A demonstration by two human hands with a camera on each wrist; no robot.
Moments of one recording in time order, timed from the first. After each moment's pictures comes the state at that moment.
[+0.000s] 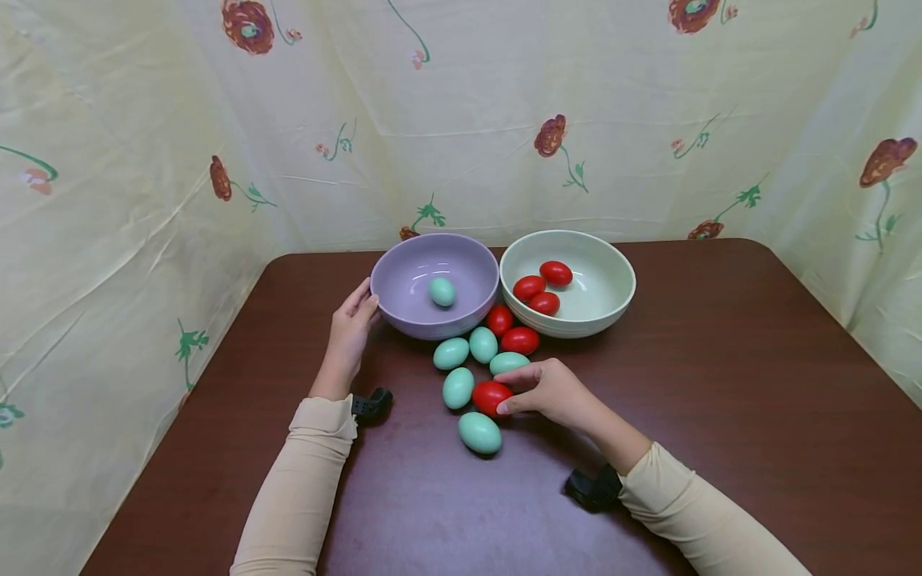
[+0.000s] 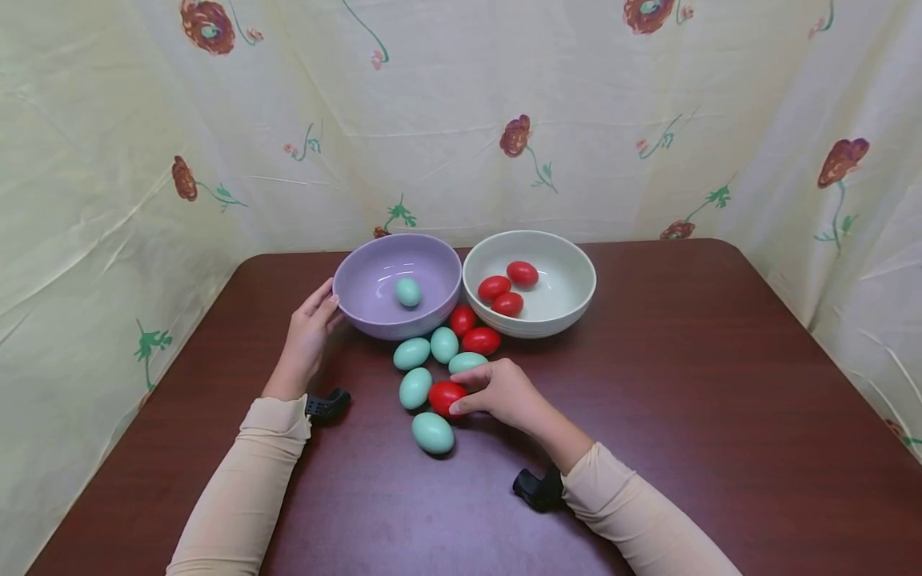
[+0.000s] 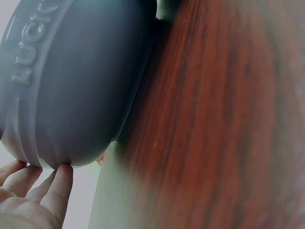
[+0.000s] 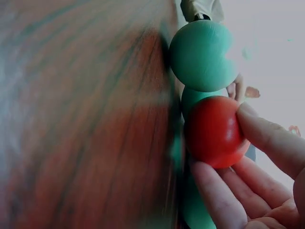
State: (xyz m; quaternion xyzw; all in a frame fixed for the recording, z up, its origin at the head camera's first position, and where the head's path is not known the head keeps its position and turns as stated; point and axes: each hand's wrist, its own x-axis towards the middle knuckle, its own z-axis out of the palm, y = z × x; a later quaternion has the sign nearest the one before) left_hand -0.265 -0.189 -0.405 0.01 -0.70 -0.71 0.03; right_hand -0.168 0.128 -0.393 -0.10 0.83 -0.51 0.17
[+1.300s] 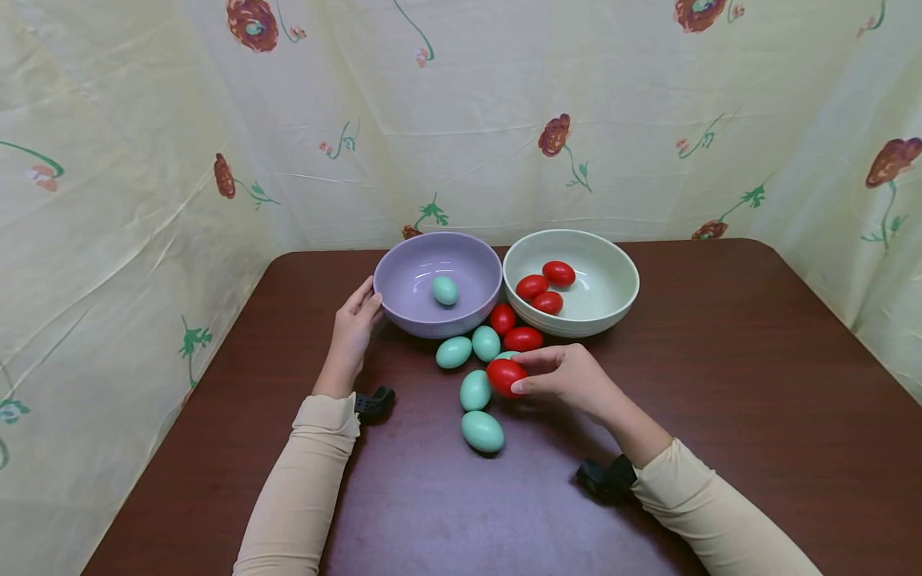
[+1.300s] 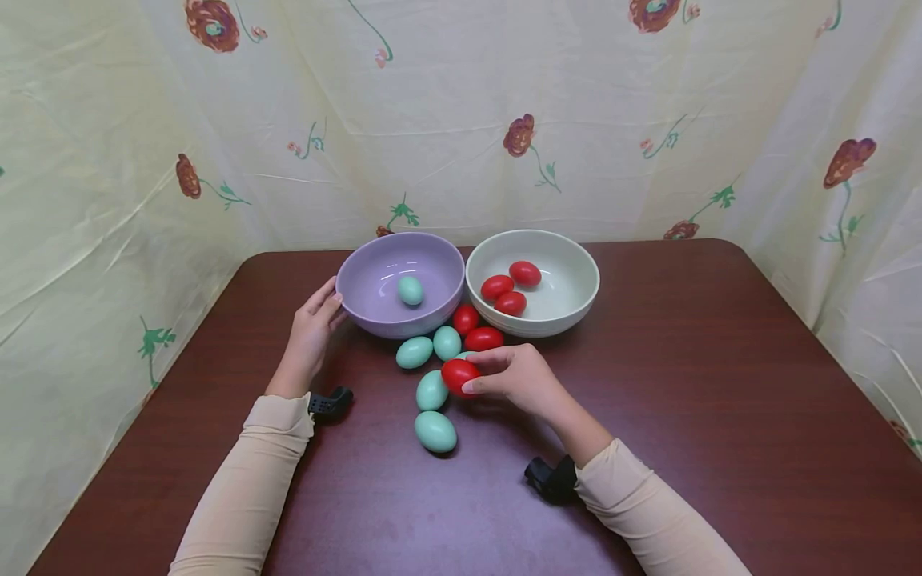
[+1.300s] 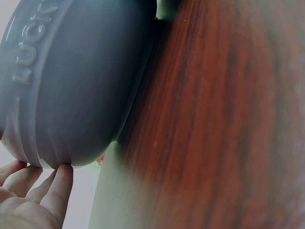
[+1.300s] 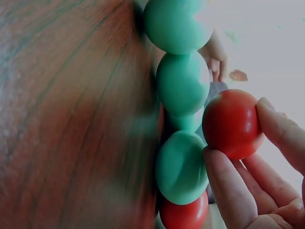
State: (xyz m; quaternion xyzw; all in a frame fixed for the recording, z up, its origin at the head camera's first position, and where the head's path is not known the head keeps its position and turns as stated) left_hand -0.264 -0.189 -0.405 0.01 -0.70 -0.71 0.03; right_hand -0.172 0.143 -0.377 -0.06 0.81 -0.56 0.16
